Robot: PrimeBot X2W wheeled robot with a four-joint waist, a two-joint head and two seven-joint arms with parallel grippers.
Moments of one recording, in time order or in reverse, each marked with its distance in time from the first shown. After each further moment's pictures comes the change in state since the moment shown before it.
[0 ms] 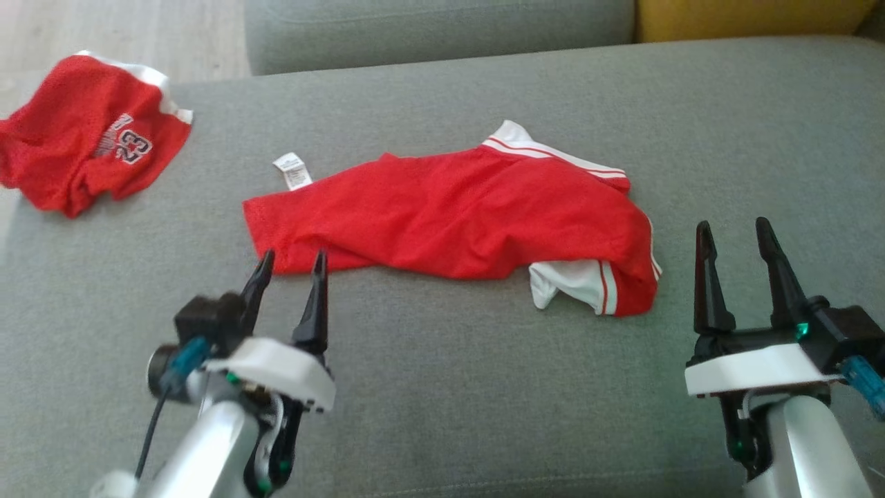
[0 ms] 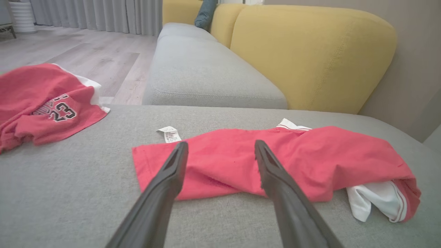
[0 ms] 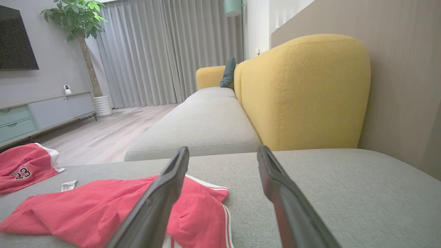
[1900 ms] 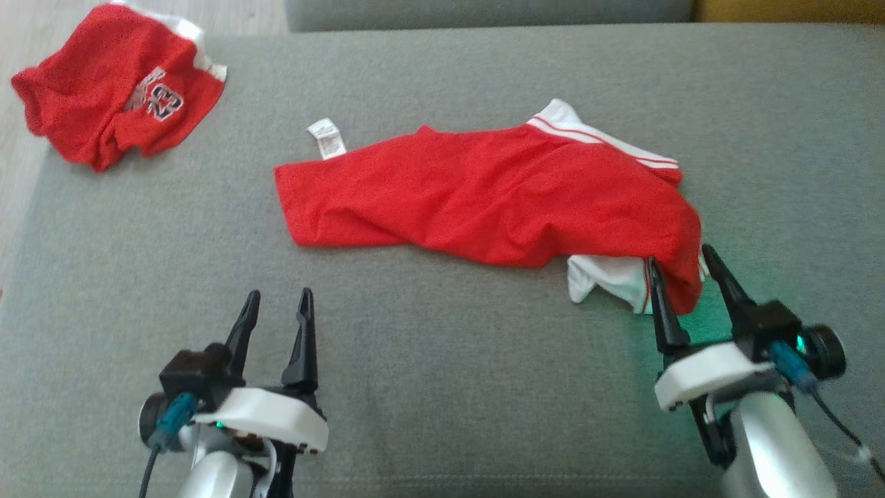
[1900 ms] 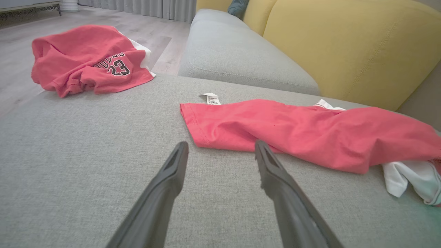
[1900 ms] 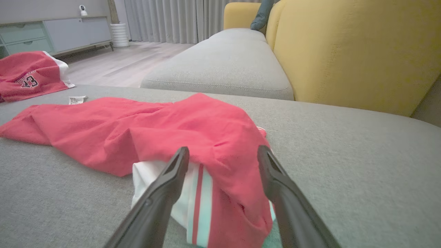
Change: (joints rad) left arm 0.205 -0.116 0.226 -0.086 0.185 -0.099 0.000; right arm -0.066 0.000 0.038 0.240 -0.163 0.000 0.000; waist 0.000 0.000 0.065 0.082
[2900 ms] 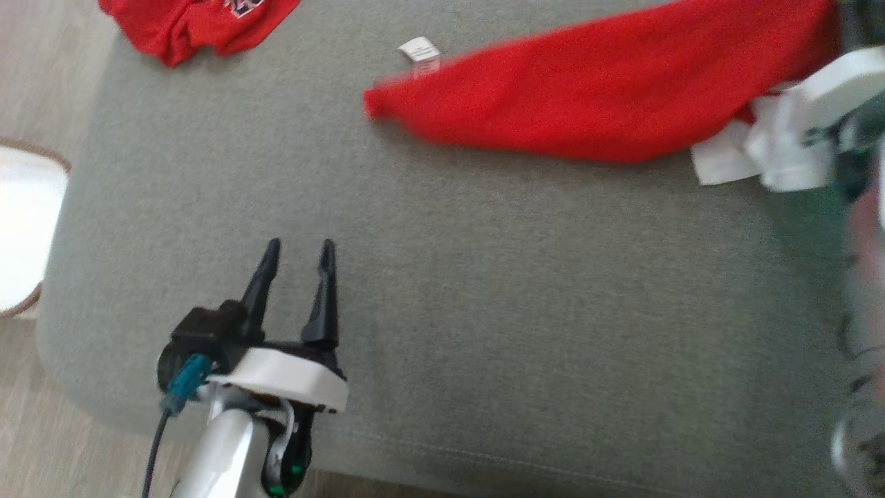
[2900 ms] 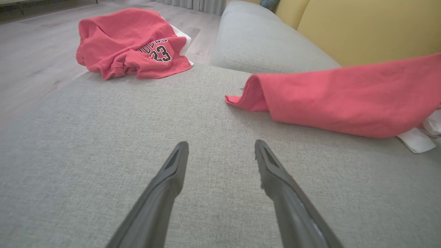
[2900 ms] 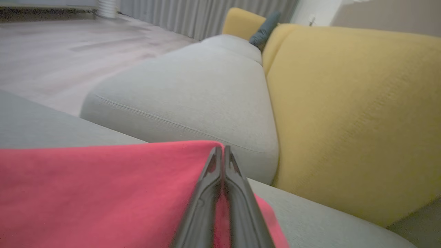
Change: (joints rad) left arm -0.091 -0.052 0.008 -0.016 0.035 -0.048 0.000; right arm -0.702 -0.137 -0.224 0.338 -0.321 0.000 0.168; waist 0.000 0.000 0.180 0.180
